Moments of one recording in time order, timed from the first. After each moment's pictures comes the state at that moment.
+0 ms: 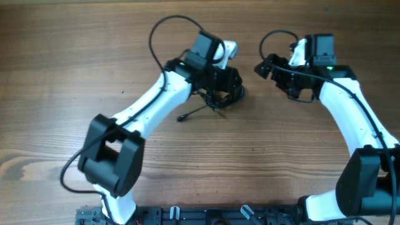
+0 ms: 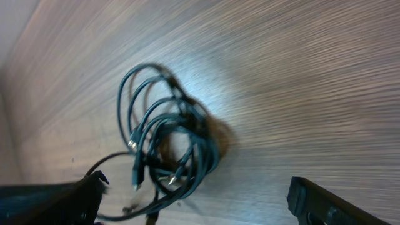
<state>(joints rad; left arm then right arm) -0.57 1.92 1.45 -0.46 0.42 -0.28 0.01 1.65 1.17 -0.59 -0.44 0.51</state>
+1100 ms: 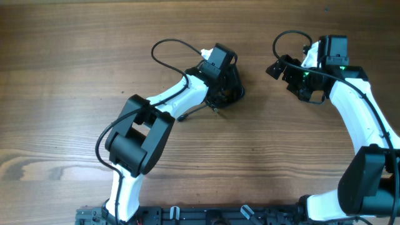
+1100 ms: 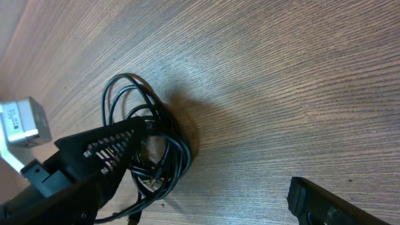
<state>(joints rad) -0.61 2.14 1.45 -0.24 0.10 -0.90 -0.06 1.65 1.17 -0.64 -0.44 0.49</state>
